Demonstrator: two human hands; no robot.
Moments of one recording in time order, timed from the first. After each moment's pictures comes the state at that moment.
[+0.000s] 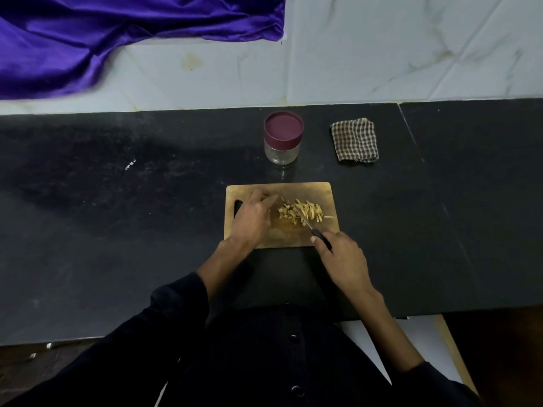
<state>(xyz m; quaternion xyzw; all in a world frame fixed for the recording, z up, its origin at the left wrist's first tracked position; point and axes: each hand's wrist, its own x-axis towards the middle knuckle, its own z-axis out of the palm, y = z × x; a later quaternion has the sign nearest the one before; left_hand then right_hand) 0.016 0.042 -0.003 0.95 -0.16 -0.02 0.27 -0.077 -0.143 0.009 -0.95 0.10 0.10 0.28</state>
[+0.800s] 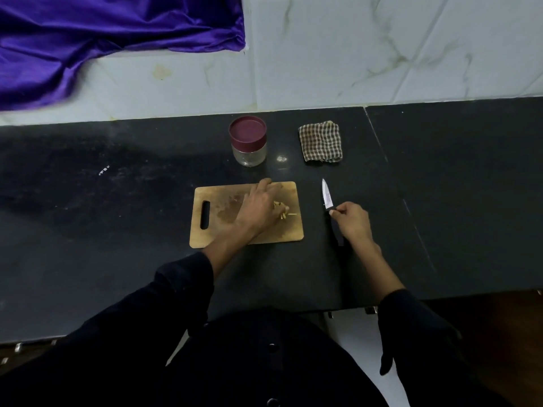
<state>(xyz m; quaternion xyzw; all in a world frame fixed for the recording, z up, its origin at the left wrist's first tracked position) 0.022 -0.046 0.018 0.96 -0.17 -0.11 0.22 -0.022 -0.264 -0.014 -0.89 0.27 0.07 0.37</state>
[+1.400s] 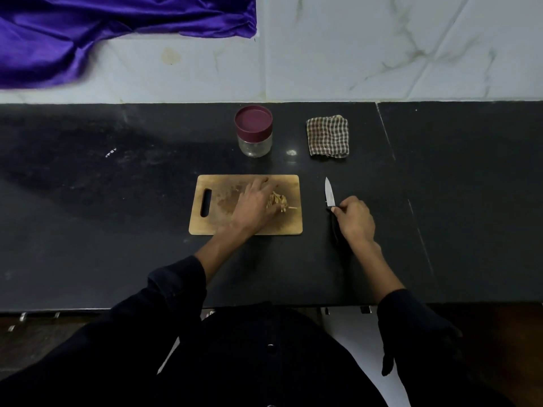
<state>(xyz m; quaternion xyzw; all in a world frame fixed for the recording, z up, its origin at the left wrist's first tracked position) 0.003 -0.041 0.012 0.95 -0.14 -0.09 0.25 -0.025 -0.270 -0.016 -0.93 0.23 0.07 0.27</state>
